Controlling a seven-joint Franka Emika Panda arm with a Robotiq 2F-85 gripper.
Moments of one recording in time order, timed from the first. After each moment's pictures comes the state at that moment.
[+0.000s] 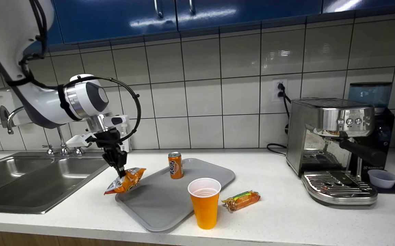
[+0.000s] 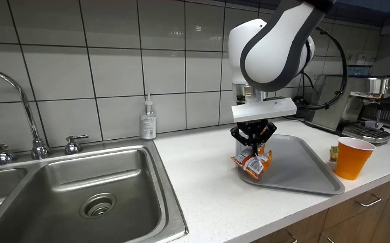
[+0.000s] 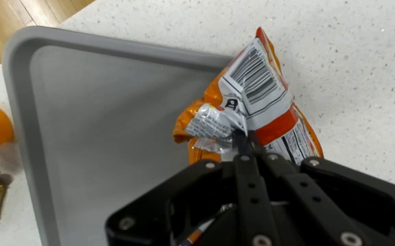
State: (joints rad) arm 0.27 0.25 -0.06 -2.35 -0.36 2.53 0.83
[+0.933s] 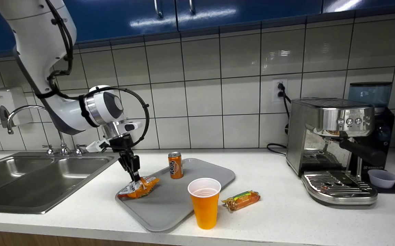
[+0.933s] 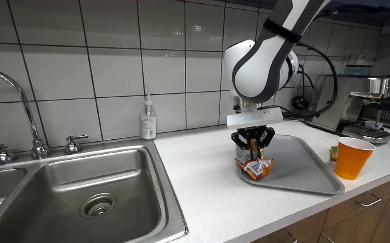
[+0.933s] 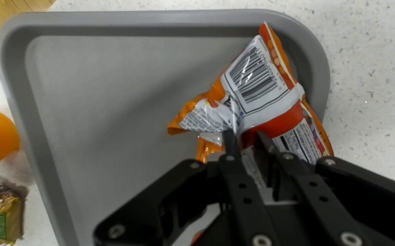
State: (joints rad) arm 0.27 0.41 -0.11 -2.19 -0.36 2.48 0.92
